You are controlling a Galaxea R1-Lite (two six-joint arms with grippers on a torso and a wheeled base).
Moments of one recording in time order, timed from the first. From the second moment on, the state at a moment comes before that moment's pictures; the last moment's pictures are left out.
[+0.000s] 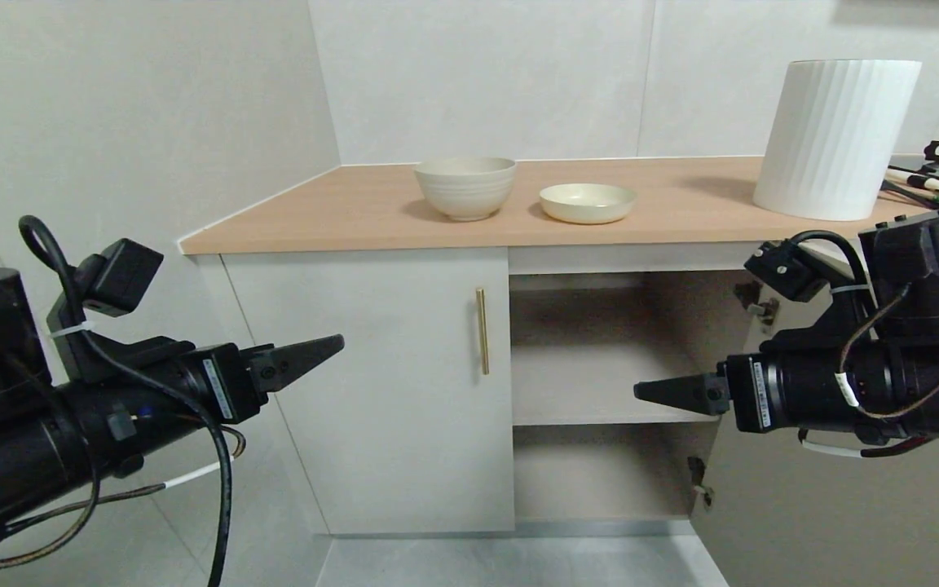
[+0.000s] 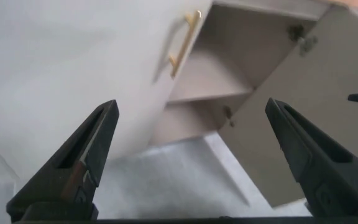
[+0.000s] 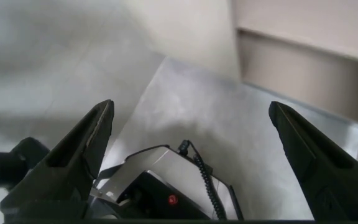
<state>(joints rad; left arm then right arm) -0.26 1.35 -0.56 -0.57 -0.21 -0.34 0.53 1.49 -0.91 -0.06 0.21 0.27</state>
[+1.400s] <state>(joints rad) -0.26 1.38 -0.57 -0.57 -0.22 -0.35 0.54 1.46 -0.89 -0.08 0.21 0.24</state>
